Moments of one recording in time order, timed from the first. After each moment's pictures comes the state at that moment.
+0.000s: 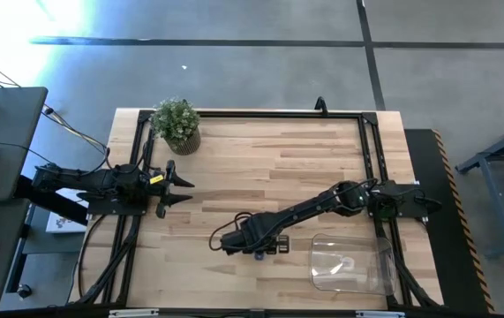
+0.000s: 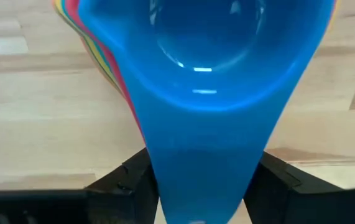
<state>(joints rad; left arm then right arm) -0.10 0.09 0.04 -0.05 -0.04 -0.08 0.34 2.43 2.19 -1.26 -0.14 1.93</state>
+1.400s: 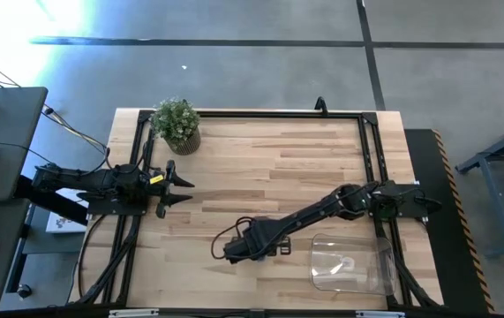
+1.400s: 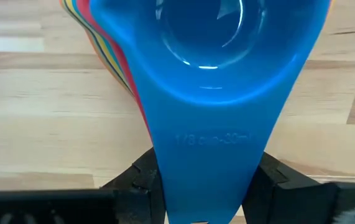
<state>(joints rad) -0.10 0.09 0.04 -0.05 -0.04 -0.08 0.38 2.42 2.20 -1.27 -0.01 1.92</state>
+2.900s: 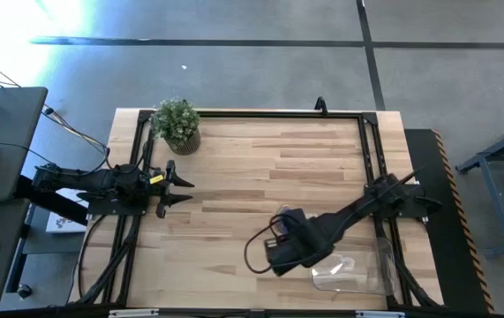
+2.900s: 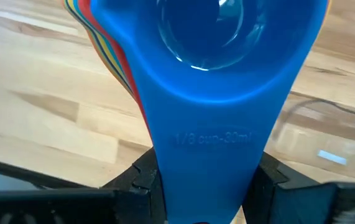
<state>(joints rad) -0.10 0.09 0.04 -0.05 -0.04 -0.08 0.54 2.06 2.15 -1.57 0.16 1.86</state>
